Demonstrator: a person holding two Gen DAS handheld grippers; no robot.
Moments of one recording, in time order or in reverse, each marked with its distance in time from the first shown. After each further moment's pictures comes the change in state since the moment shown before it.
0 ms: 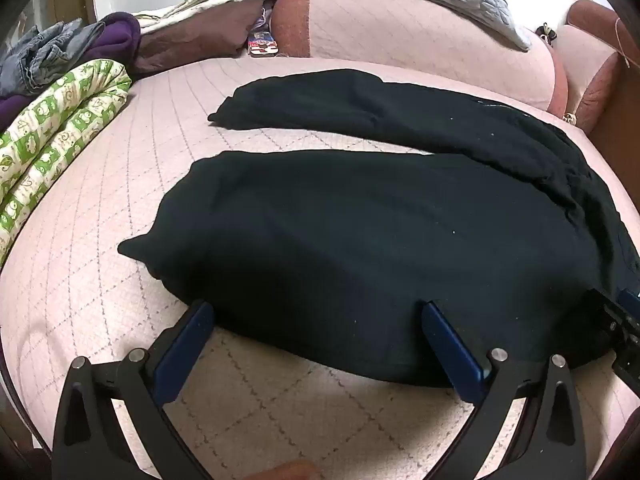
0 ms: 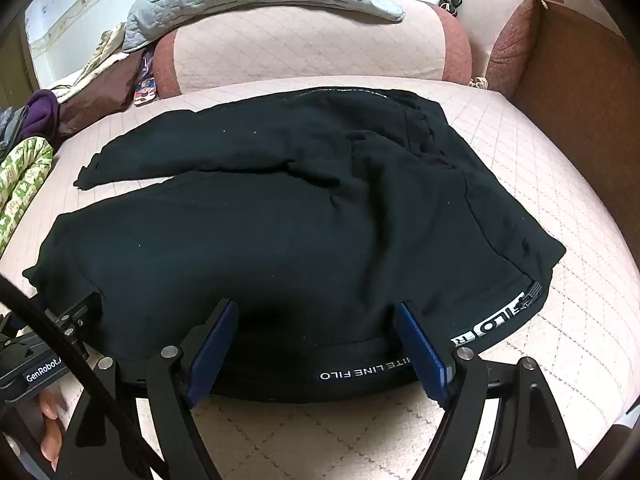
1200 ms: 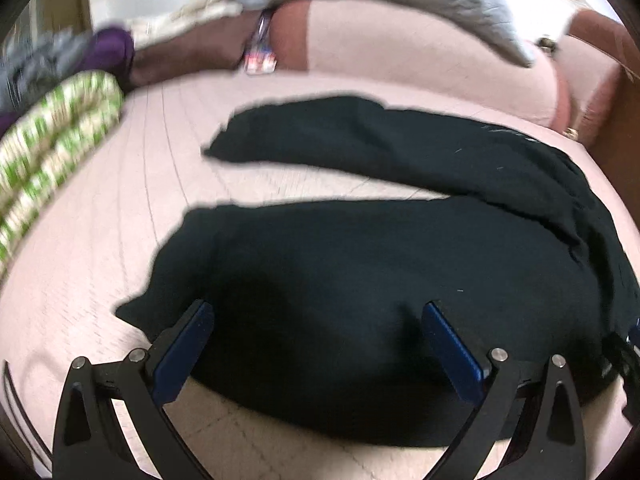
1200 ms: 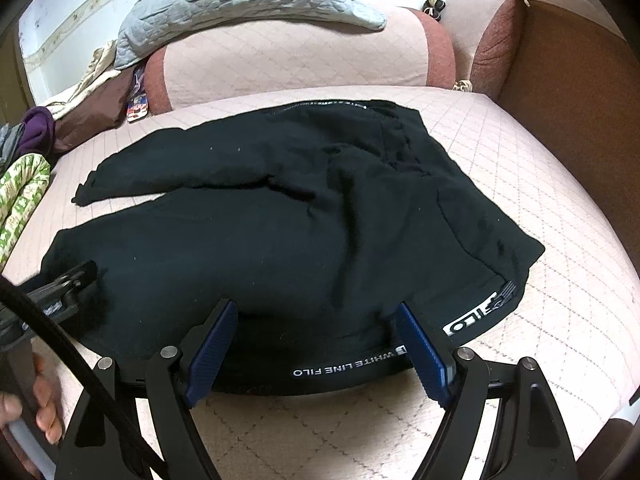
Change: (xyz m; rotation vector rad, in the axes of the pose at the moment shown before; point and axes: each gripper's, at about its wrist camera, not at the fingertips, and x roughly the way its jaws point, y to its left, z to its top) left arm 0.017 0.005 0.036 -0.023 -0.021 -0.011; right arm -0.013 -0.015 0.001 0.037 -0.037 -0.008
